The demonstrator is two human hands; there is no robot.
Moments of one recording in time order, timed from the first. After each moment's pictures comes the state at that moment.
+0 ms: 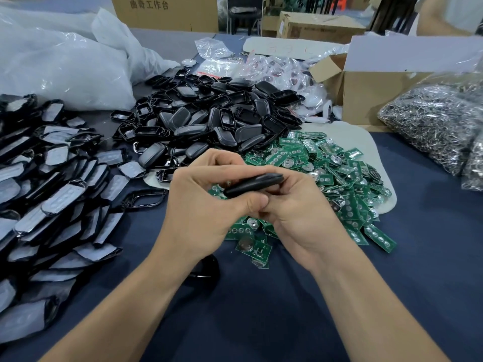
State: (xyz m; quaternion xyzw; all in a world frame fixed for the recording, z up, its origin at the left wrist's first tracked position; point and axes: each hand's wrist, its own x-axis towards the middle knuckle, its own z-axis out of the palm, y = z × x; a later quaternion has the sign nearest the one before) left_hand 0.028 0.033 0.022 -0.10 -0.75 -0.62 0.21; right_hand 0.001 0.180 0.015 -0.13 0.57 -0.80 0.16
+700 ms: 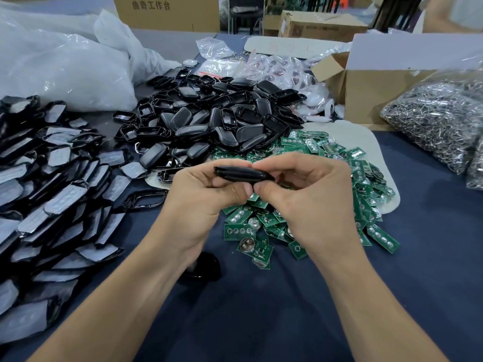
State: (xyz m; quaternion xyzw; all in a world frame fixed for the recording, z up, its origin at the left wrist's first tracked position) left_hand 0.024 0.028 0.016 -0.02 -0.60 -0.80 0.07; right_hand 0.002 0.187 0.031 -0.18 0.72 -0.67 -0.10
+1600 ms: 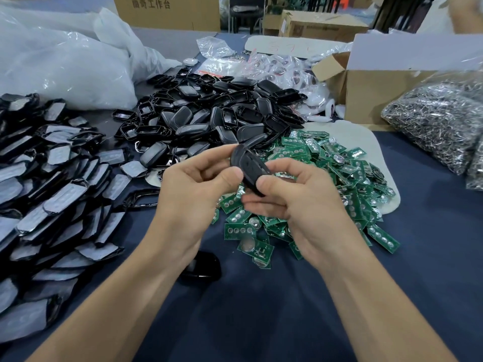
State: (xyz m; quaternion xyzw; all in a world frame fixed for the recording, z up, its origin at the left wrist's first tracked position) left_hand 0.024 0.028 0.020 0.02 -0.64 -0.76 0.13; right_hand 0.003 0.181 0.032 -0.02 0.58 -0.80 0.14
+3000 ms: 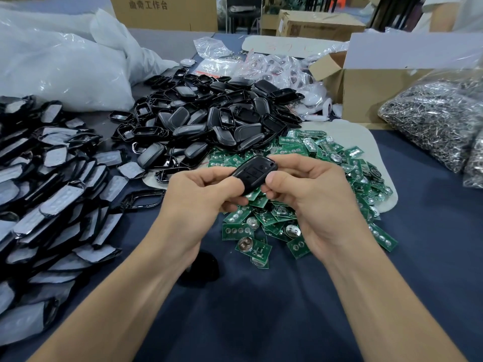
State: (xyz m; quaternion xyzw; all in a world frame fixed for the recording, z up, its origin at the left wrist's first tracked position) left_hand 0.024 0.032 0.019 0.12 -0.67 -0.73 0.06; right_hand -0.004 0.193 0.034 -0.03 0.62 -0.78 0.06
